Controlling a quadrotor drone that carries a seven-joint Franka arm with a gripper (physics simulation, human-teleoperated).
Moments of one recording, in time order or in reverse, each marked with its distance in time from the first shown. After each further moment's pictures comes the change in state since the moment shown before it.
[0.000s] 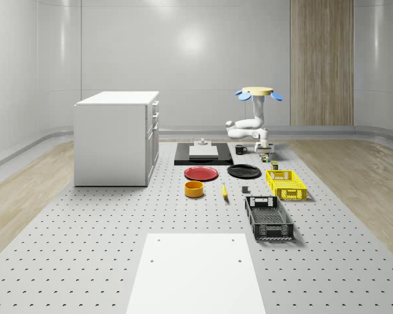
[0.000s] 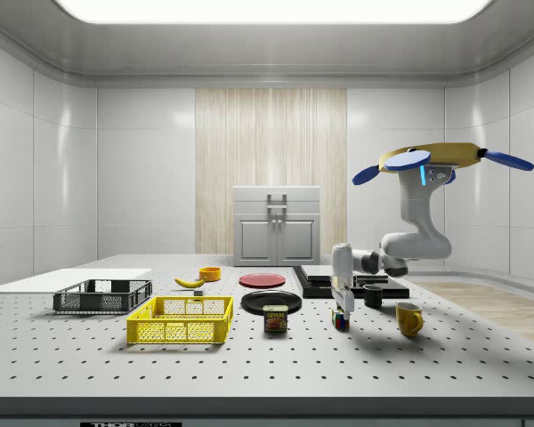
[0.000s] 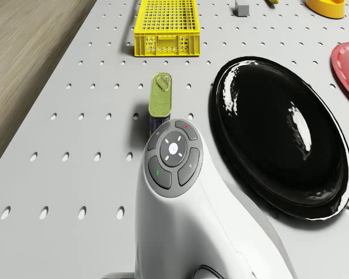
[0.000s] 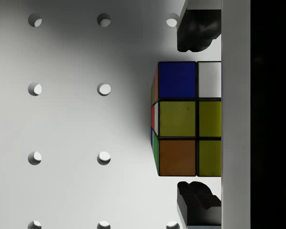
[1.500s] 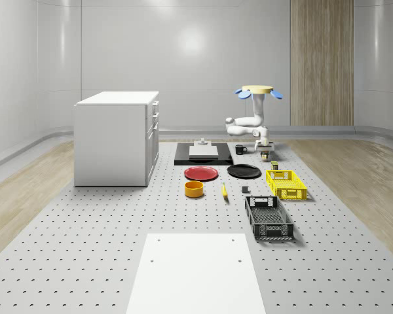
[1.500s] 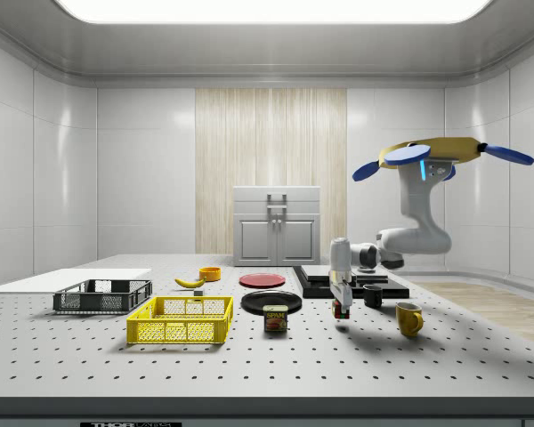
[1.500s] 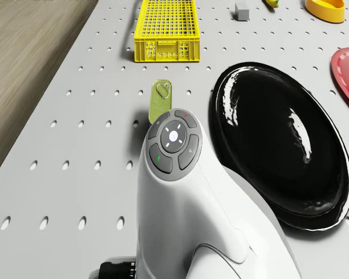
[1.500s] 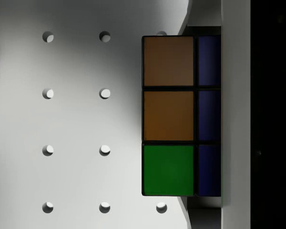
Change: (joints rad) arm -0.051 -0.053 0.063 0.021 0.072 0.042 0.027
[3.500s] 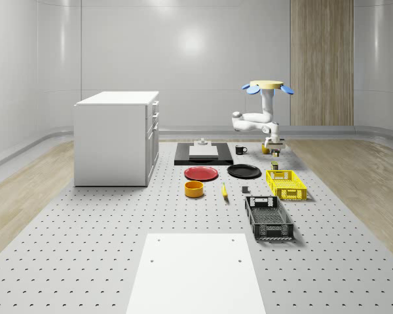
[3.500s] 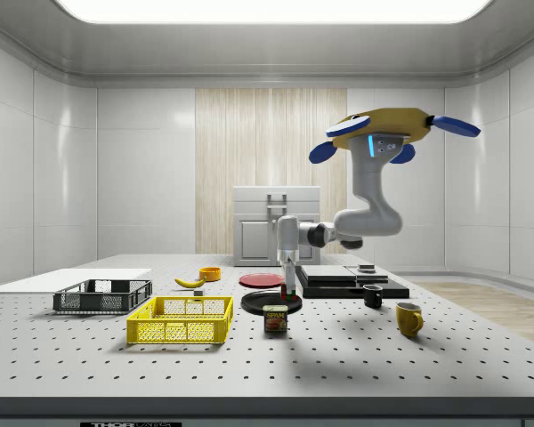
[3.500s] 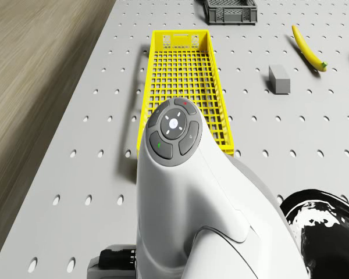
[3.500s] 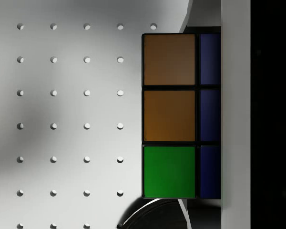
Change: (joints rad) arm -0.025 -0.092 0.057 -0.002 0.080 0.072 0.024
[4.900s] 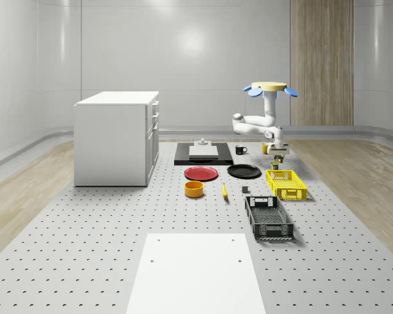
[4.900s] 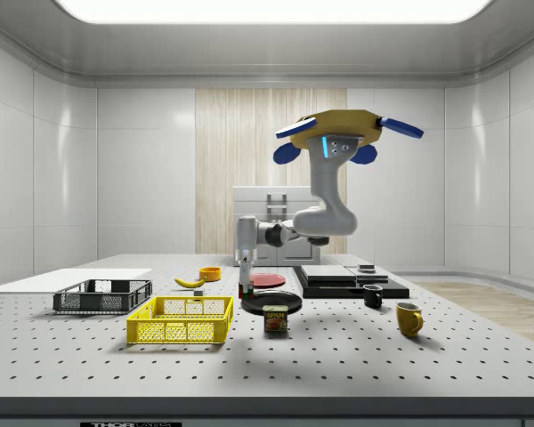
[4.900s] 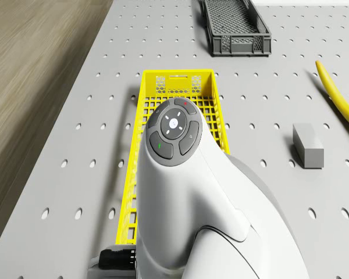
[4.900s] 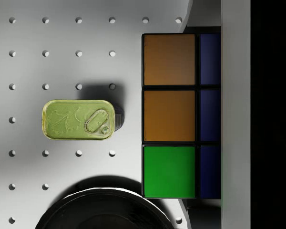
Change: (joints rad) arm -0.010 -0.044 0.006 0.002 0.018 0.041 0.008
